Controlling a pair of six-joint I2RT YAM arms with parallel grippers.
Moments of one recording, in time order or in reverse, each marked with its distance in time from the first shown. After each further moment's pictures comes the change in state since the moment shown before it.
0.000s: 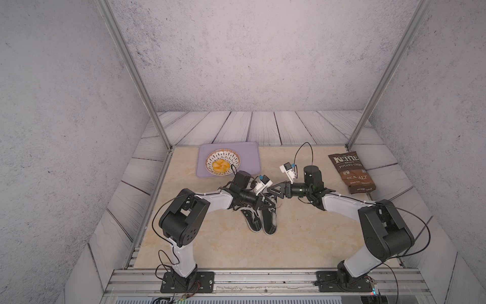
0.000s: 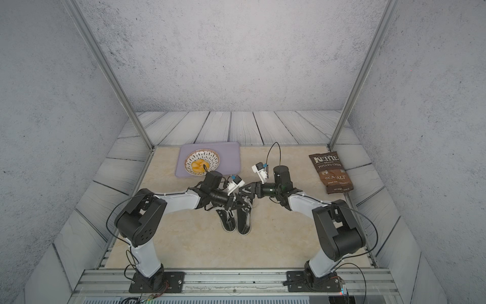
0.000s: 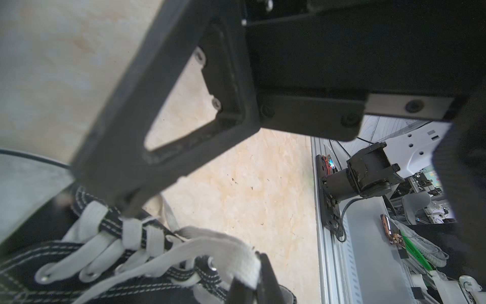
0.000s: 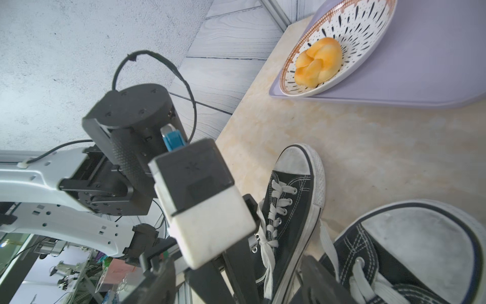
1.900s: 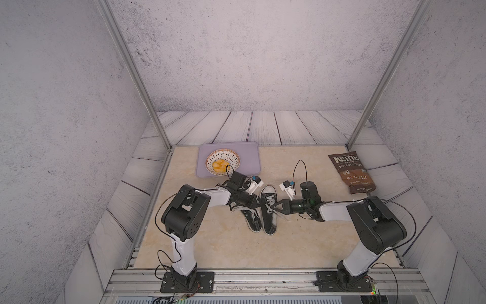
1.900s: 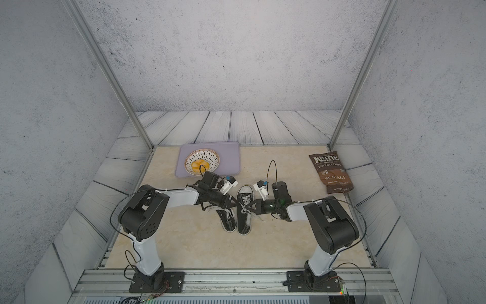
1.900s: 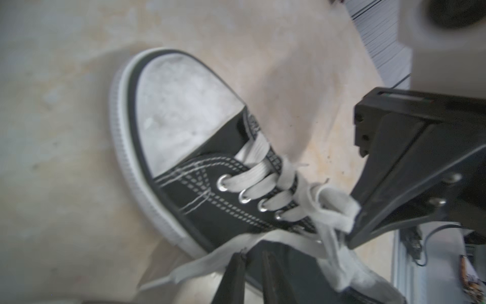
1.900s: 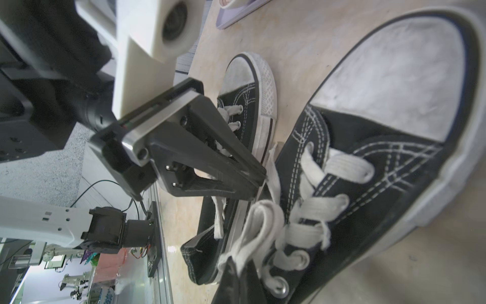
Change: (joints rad) left arm 0.067 0.042 0.030 -0.232 -0.330 0.092; right arm 0.021 0.059 -0.206 0.057 0.114 -0.004
